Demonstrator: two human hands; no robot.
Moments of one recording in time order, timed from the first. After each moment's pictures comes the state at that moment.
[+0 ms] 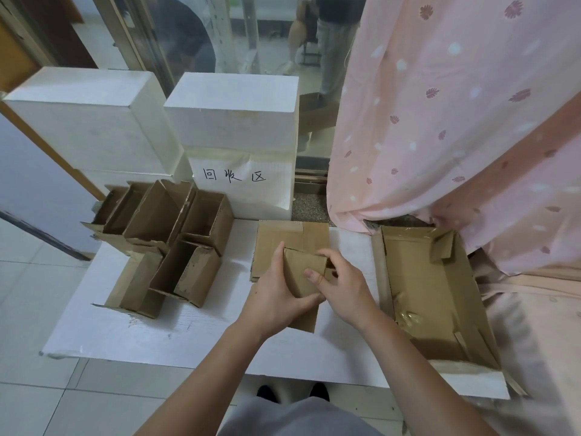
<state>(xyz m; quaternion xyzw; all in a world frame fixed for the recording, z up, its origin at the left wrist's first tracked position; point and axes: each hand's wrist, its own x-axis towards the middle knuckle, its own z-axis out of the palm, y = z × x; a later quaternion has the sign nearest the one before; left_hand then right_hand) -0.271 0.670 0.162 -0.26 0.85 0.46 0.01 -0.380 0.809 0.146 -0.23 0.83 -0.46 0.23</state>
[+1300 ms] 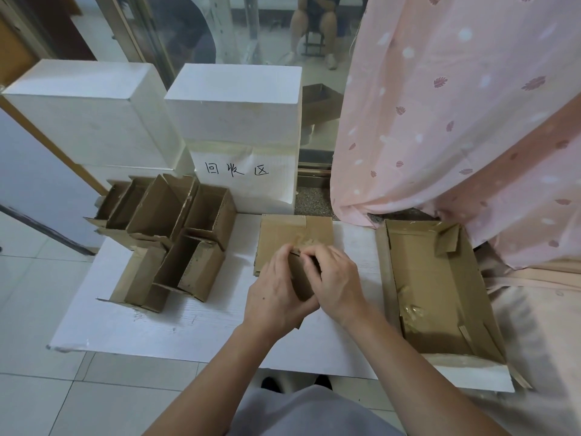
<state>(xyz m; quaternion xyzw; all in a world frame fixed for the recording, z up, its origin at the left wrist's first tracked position) -0.265 0.678 0.152 -0.25 0.91 0.33 -0.09 -0.364 0.778 0.145 -0.38 0.83 -0.39 -0.09</state>
